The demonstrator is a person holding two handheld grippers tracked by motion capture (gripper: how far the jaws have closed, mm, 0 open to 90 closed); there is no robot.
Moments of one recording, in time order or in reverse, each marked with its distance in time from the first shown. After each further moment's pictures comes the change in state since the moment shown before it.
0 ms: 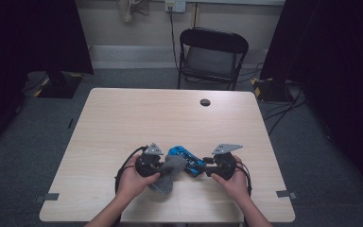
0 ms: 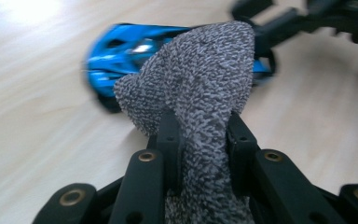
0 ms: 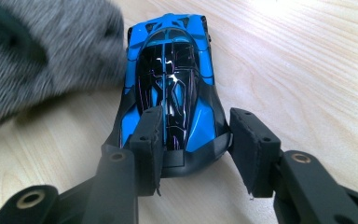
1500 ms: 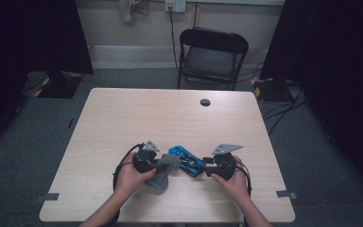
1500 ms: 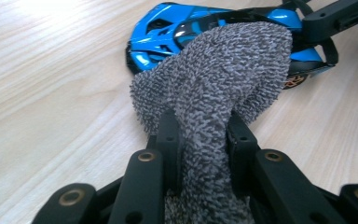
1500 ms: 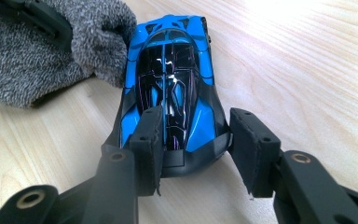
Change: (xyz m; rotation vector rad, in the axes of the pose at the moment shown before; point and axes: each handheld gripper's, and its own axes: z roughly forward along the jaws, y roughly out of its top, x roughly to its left) left arm 0.035 -0.008 -0.001 0.032 0.102 -0.048; right arm 0.000 -0.001 0.001 -0.009 -0.002 0.001
